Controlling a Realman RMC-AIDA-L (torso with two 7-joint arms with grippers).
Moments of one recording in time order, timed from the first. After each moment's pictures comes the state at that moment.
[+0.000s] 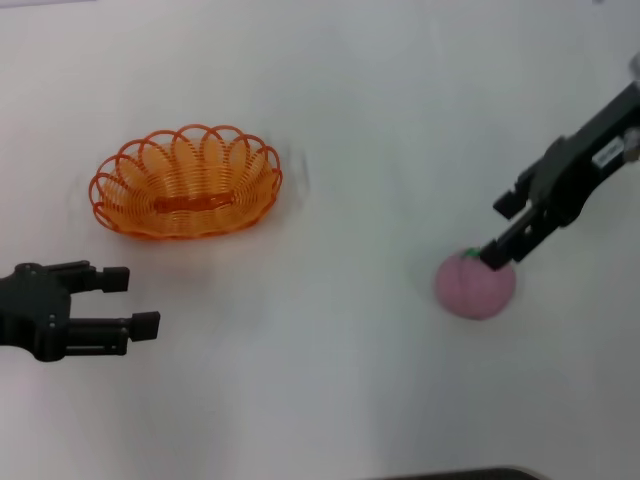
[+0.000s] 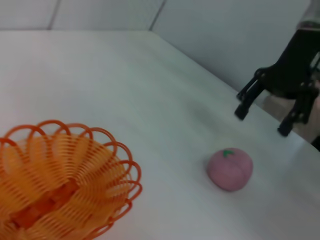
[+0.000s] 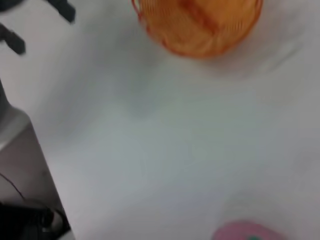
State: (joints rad) left arm -0.33 -2.16 0.58 1.10 2.28 1.92 -1.72; right arm 0.77 2.02 -0.92 -1.04 -2.59 -1.94 2.14
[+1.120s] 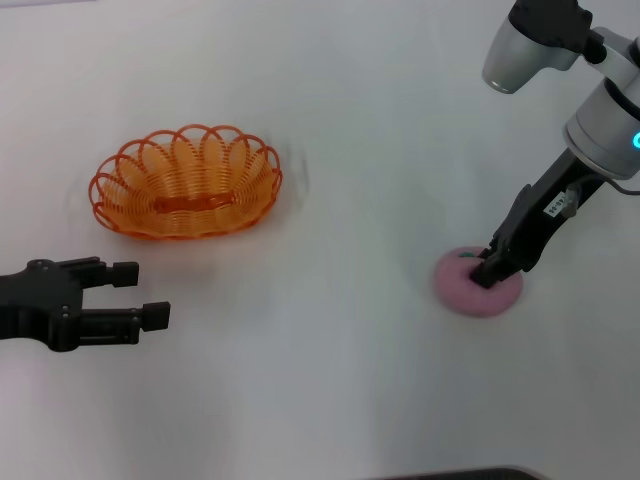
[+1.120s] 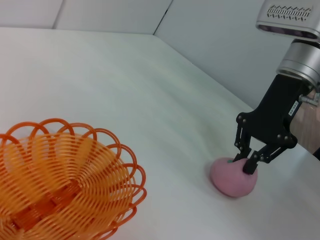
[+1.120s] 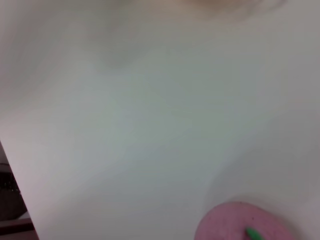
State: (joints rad) left arm -0.34 -2.16 0.59 1.05 2.27 1.88 -1.73; right arm 0.80 2.08 -1.05 -0.87 -2.69 -1.75 2.15
